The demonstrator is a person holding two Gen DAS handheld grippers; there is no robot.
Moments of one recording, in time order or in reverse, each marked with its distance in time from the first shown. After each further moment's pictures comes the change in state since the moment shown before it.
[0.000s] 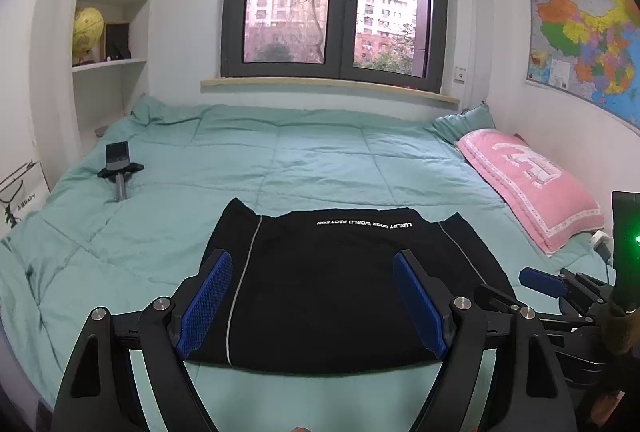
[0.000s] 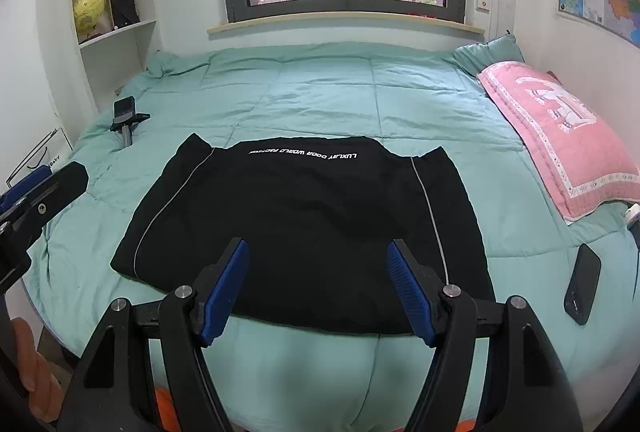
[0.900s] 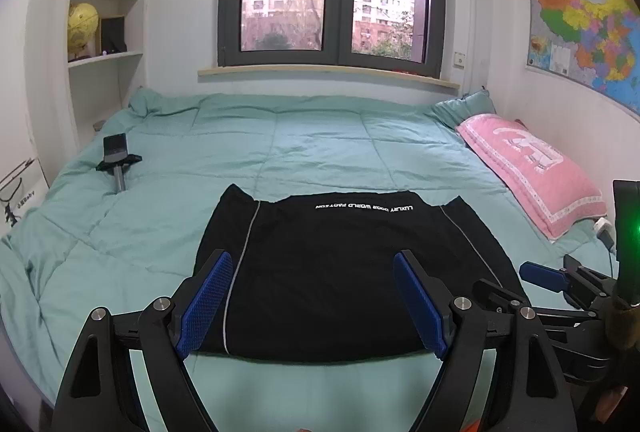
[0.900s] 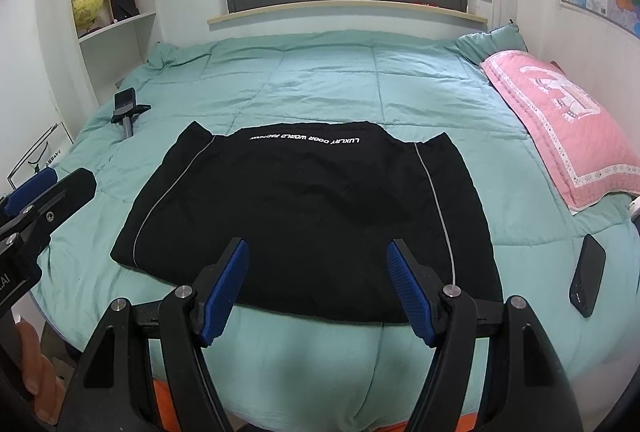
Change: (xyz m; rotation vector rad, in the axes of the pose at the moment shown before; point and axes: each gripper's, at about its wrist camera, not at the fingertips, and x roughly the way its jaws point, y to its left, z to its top) left arm 0.010 -0.009 -0.008 0.015 0.048 0.009; right arm 0.007 -0.012 -0.008 0.006 0.043 0.018
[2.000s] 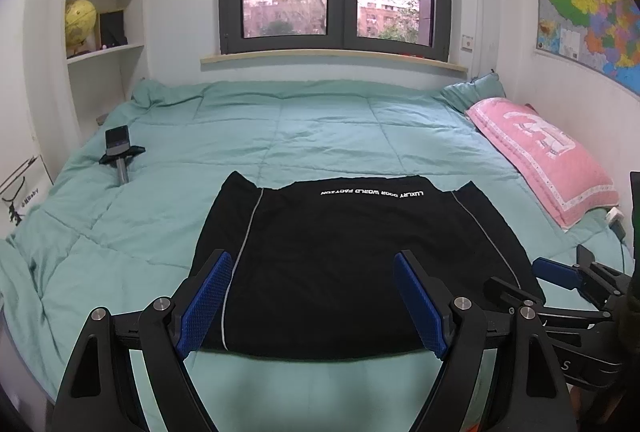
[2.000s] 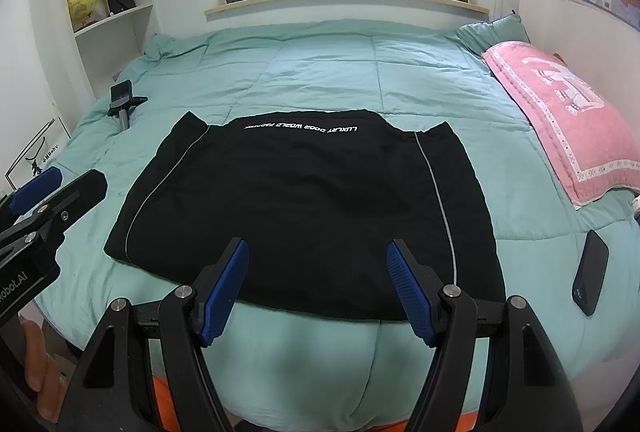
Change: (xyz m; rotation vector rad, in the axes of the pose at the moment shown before) left arm 0.021 -0.005 -0.003 0.023 0.051 0.037; right arm 0.012 -0.007 0.000 -0.003 0.036 0.004
